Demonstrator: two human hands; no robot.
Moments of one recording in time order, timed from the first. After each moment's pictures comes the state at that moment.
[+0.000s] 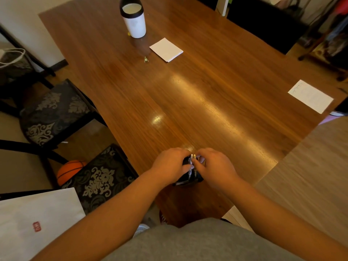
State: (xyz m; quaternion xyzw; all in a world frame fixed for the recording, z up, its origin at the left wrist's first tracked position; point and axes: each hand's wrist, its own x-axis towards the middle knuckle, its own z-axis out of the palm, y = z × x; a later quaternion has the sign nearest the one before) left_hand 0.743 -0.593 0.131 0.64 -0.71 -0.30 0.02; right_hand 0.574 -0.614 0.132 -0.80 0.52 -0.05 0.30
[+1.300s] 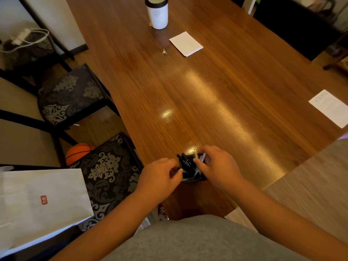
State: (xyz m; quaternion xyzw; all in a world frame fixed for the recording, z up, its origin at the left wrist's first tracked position) left_hand 0.758 -0.514 0.142 0.73 -0.63 -0.20 0.18; right_hand 0.577 -0.617 0.127 -0.83 0.48 -0.05 0.29
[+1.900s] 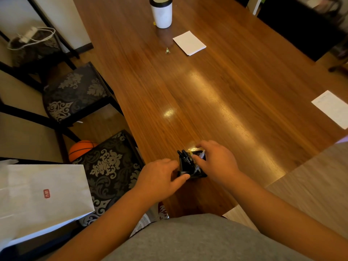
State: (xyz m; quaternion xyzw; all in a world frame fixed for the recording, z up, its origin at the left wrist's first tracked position) left_hand 0.758 -0.507 0.142 0.70 -0.69 -0.18 0.10; right_hand 0.582 -0.623 0.120 -0.85 0.46 -0.05 0.25
